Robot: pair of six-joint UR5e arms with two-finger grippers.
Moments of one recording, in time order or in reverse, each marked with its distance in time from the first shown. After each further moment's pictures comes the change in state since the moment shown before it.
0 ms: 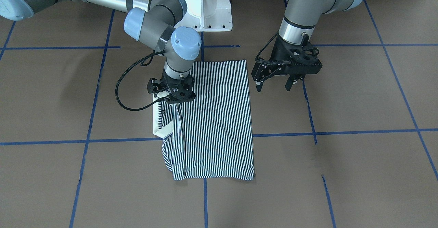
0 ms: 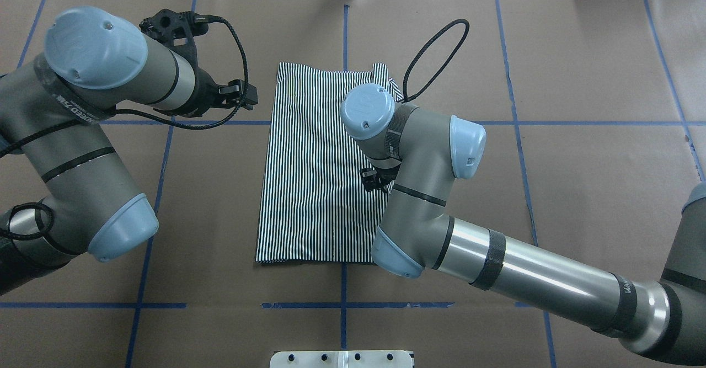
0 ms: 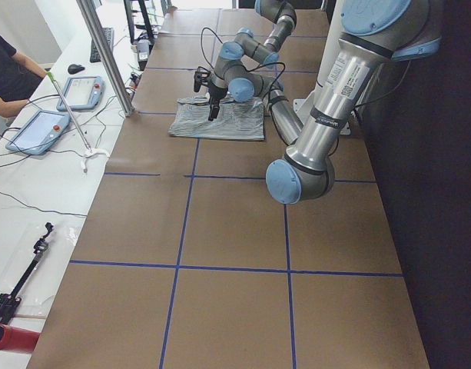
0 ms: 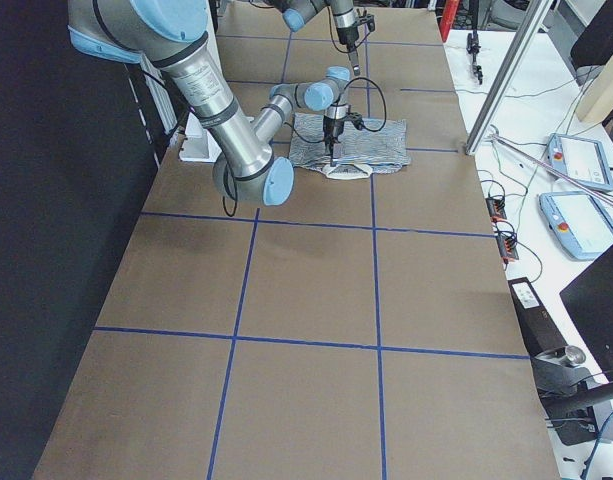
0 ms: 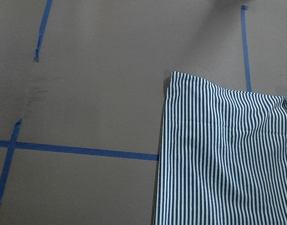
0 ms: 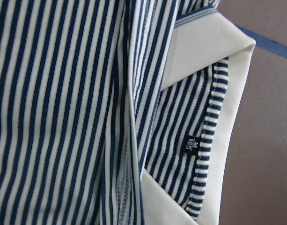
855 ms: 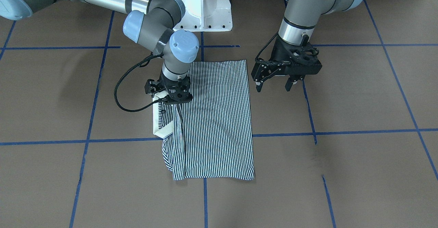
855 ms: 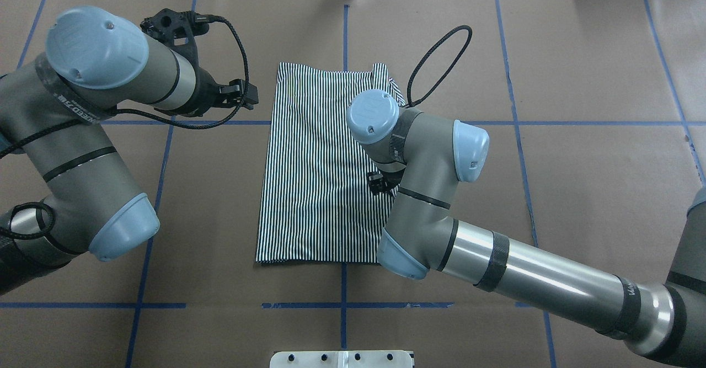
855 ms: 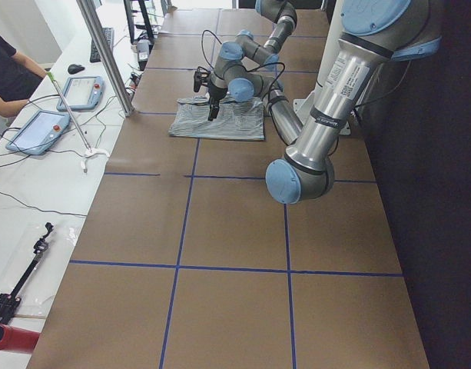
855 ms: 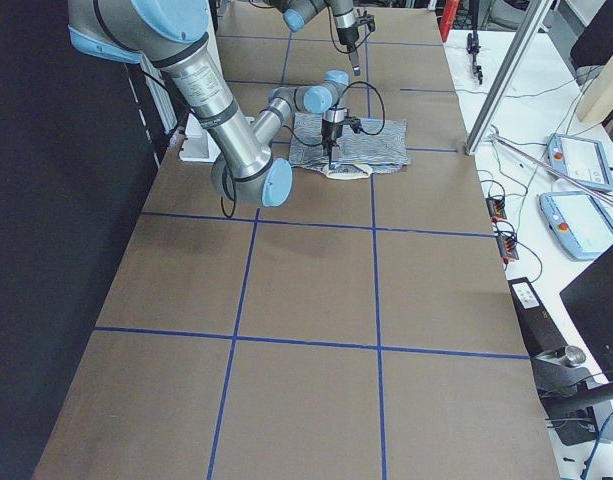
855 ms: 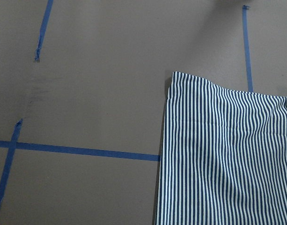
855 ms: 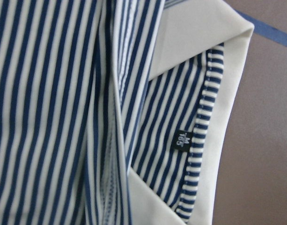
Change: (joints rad) left arm 0.000 -0.004 0.002 0.000 0.001 0.000; right arm 0.004 -0.025 -0.003 0.000 -0.001 -0.004
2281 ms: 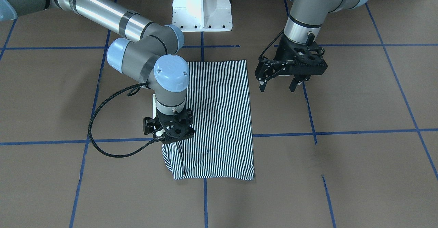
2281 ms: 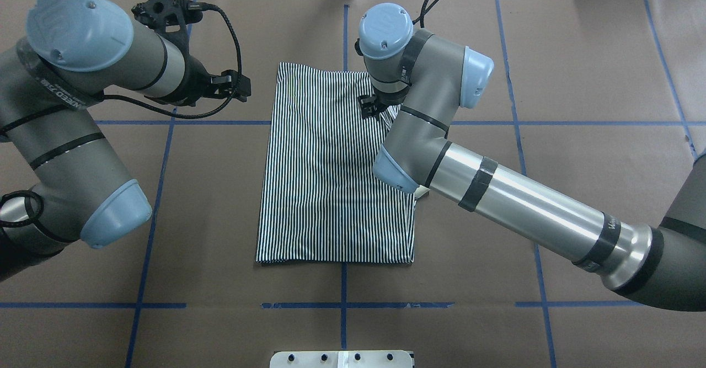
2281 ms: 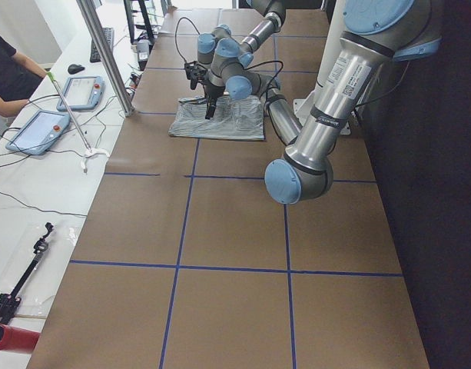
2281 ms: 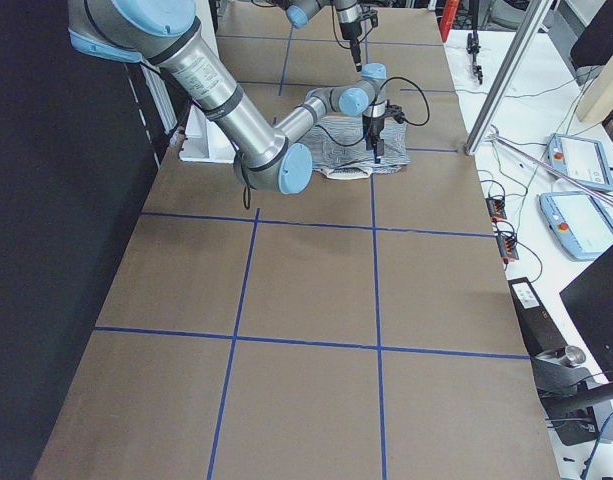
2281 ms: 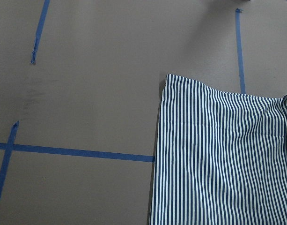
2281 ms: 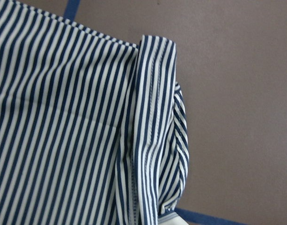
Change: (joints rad) left arm -0.044 0.000 -0.005 0.010 -0.041 0.081; right arm 0.159 0.150 -0.261 0.309 0.000 -0.124
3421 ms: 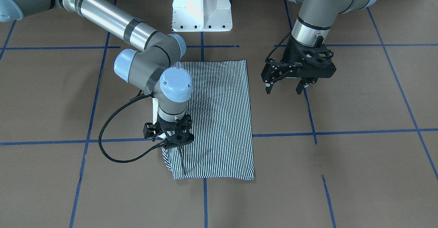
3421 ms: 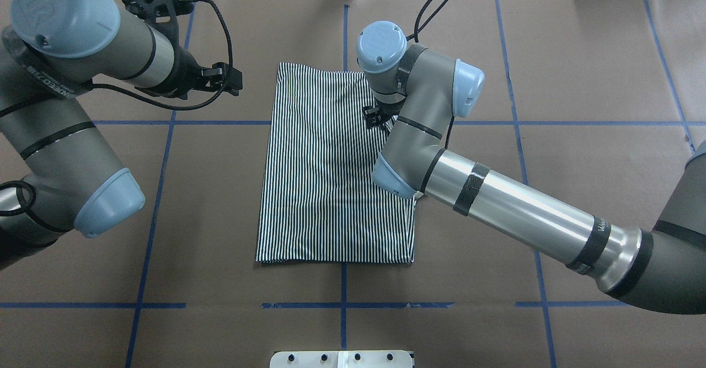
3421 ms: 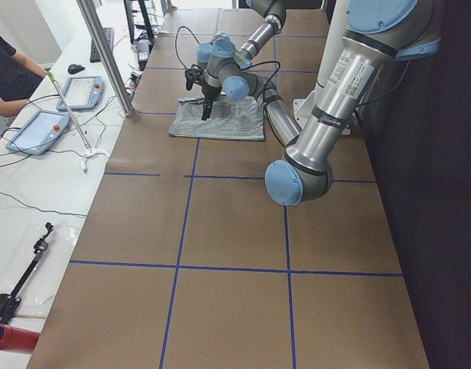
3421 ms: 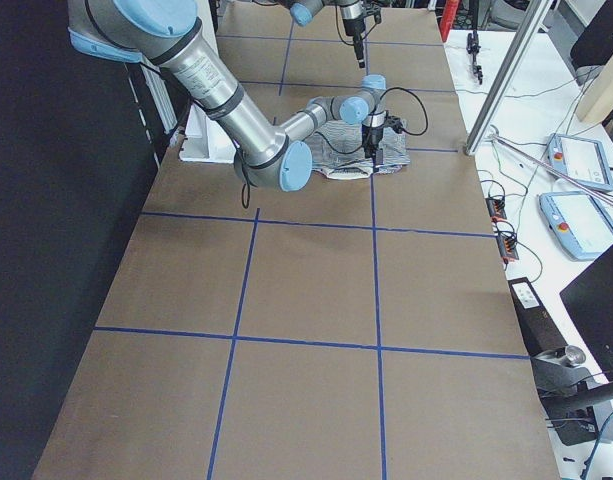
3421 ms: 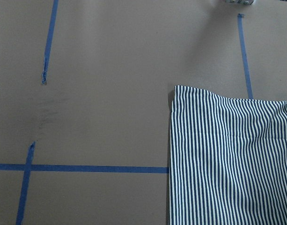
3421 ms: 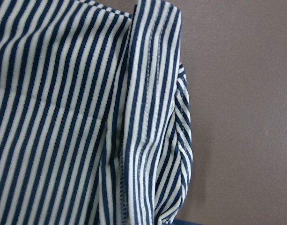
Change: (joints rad) left arm -0.024 0.004 0.007 -0.001 -0.026 0.026; right arm -0.016 -0.005 -0.068 0.011 -0.016 -0.014
